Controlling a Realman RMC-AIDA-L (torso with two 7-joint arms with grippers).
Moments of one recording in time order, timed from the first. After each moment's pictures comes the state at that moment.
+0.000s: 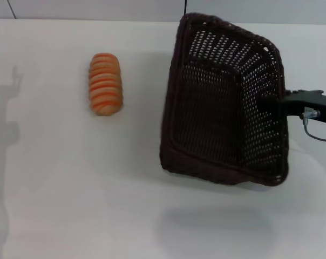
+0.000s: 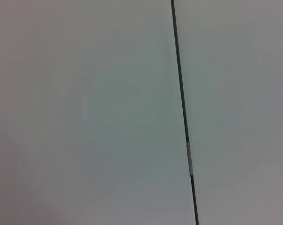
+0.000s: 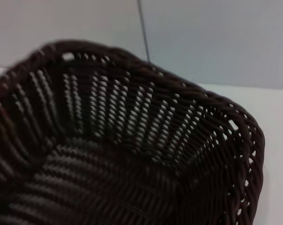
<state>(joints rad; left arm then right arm) -0.40 -2.07 -1.40 -0.26 2.48 0.96 0.13 0.16 2.08 -1.63 -1.36 -2.35 -0.66 2.67</state>
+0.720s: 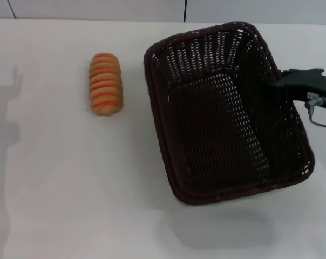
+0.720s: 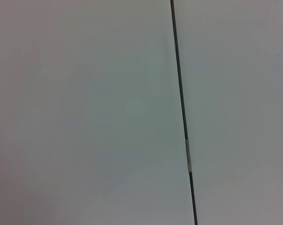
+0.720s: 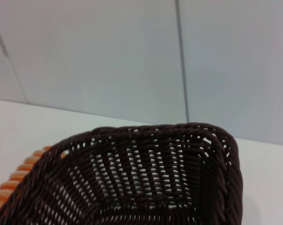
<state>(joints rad) -0.40 -2.07 -1.40 -0.26 2.48 0.95 0.13 0.08 2.07 -1.63 -1.52 -2.18 -0.70 2.47</state>
